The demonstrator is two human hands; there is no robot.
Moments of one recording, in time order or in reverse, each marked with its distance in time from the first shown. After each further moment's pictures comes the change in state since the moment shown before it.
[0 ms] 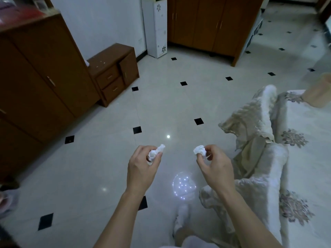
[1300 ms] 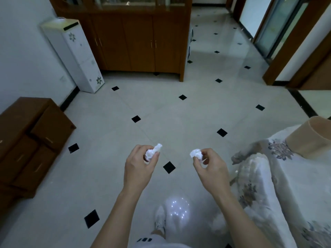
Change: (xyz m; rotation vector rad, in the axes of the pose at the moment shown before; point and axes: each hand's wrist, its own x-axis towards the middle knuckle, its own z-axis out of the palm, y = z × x) left_hand 0.582 0.104 0.341 -0.107 -0.303 0.220; right_hand 0.572 0.132 0.033 0.032 0.314 0.289
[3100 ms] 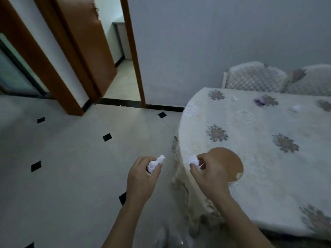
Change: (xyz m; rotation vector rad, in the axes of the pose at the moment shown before) left_hand 0.389 0.340 0.607 -0.335 -1.178 0.845; right_hand 0.411 0.220 -0.216 -0.361 1.022 0.863
